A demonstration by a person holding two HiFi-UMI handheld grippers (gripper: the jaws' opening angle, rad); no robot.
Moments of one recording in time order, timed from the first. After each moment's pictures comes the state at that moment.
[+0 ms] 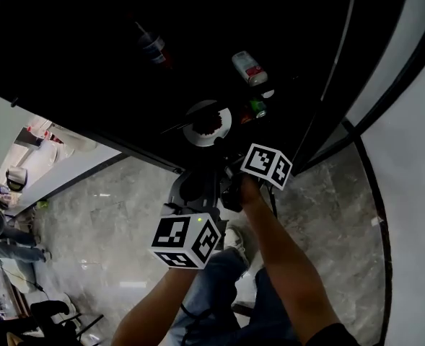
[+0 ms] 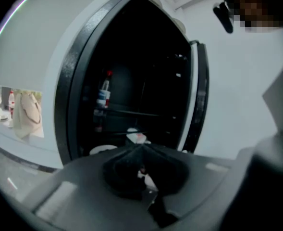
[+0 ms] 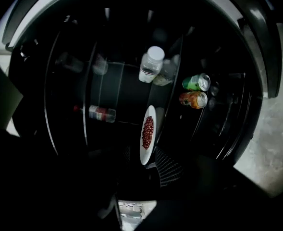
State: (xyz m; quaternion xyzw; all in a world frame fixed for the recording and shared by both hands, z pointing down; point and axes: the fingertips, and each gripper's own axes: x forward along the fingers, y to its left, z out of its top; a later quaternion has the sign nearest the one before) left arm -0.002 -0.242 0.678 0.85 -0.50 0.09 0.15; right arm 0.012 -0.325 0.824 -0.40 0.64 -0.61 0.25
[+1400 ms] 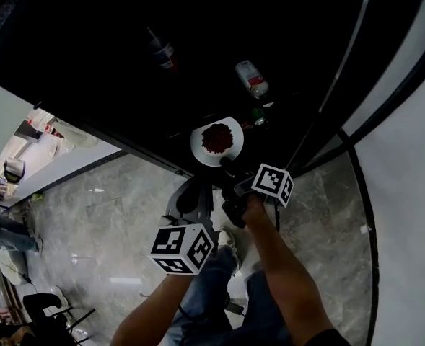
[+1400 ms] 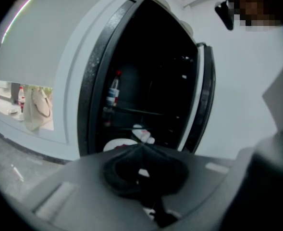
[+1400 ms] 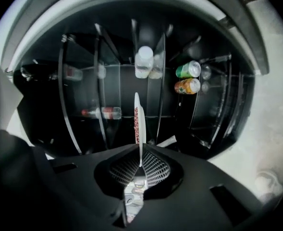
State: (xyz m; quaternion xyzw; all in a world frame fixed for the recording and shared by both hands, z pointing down) left arm -0.025 -0.226 0.679 0.83 -0.52 0.10 0.19; right arm 0.010 -0.287 0.812 -0.33 0.61 -0.66 0.28
